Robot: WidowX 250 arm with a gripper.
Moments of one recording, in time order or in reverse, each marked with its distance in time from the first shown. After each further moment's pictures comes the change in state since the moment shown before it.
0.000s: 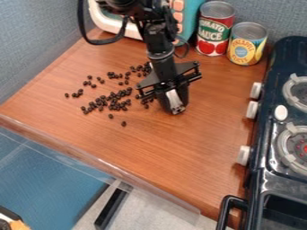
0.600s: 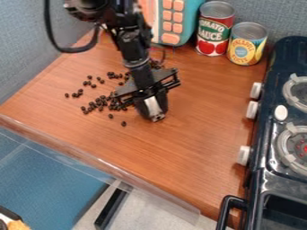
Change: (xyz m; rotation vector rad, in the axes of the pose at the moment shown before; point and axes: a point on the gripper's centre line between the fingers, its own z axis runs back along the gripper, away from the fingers) arm -0.009 0.039 0.005 0.009 0.004 0.004
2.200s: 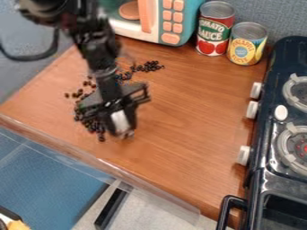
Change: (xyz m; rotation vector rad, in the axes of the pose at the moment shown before) arm -0.023 0.025 0.028 0.020 -0.005 0.010
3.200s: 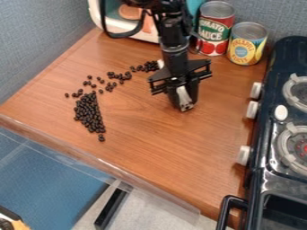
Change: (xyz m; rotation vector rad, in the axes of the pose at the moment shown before) arm 0.027 -0.111 -0.029 -0.046 0.024 -0.057
